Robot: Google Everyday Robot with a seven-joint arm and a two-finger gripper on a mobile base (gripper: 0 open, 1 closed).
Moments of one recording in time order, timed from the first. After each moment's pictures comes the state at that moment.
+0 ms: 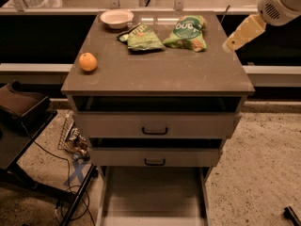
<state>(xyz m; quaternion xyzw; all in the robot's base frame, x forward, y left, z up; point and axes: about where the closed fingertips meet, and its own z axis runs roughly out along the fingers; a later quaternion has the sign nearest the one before) 0.634 -0.270 0.996 -0.33 0.86 -0.12 0.36</state>
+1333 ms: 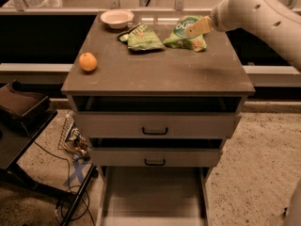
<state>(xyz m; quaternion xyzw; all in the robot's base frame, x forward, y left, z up) 0.796 -0.227 0.936 -0.19 0.85 -0.06 0.49</state>
